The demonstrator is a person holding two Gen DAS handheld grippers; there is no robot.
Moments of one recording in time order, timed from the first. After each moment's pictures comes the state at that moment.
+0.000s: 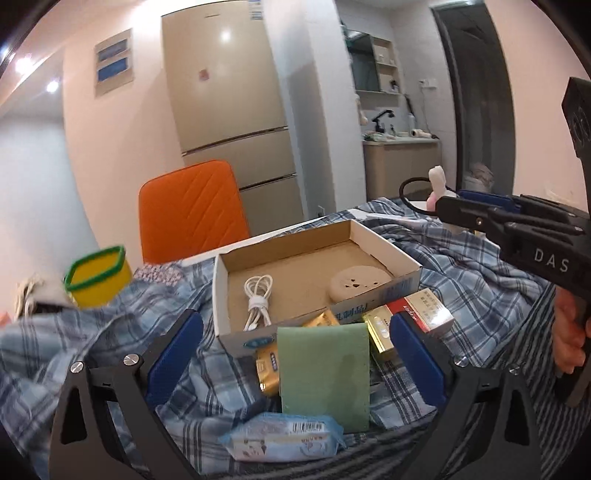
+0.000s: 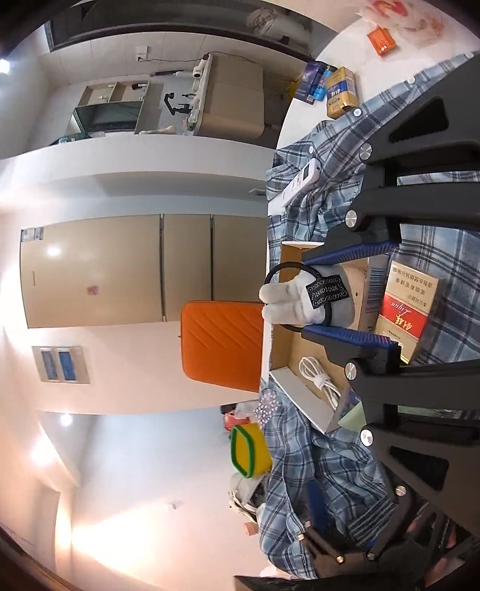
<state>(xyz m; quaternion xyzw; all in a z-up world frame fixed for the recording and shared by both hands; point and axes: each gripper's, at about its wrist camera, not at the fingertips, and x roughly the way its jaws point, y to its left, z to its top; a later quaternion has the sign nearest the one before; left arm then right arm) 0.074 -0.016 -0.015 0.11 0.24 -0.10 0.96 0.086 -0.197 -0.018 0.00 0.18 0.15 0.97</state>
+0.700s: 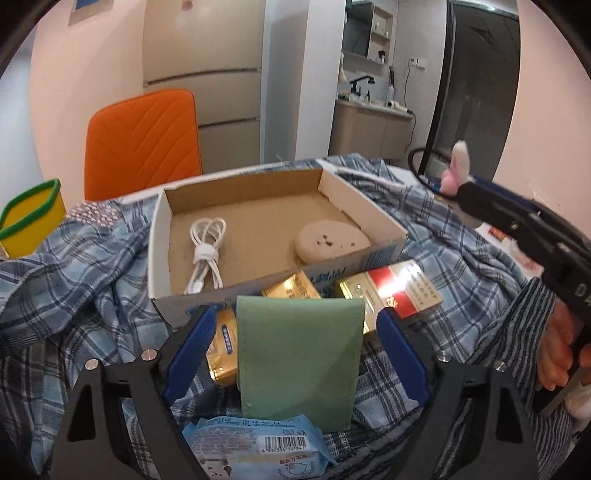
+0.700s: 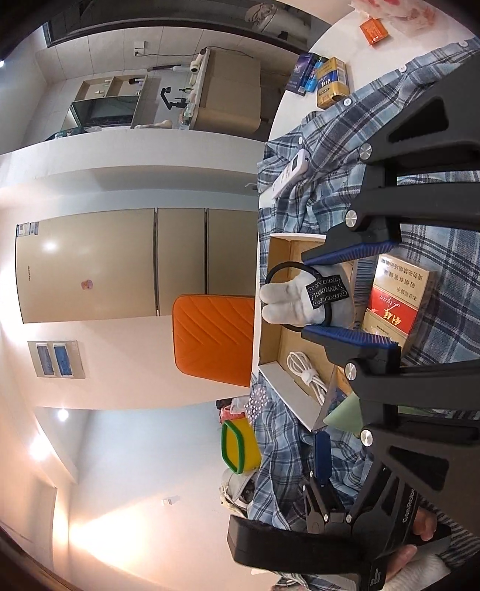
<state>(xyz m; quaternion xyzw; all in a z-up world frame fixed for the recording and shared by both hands) 0.123 -0.003 -0.050 0.03 0.36 -0.18 0.91 0.085 -0.193 -0.033 -0.02 0.20 0.16 0.97</state>
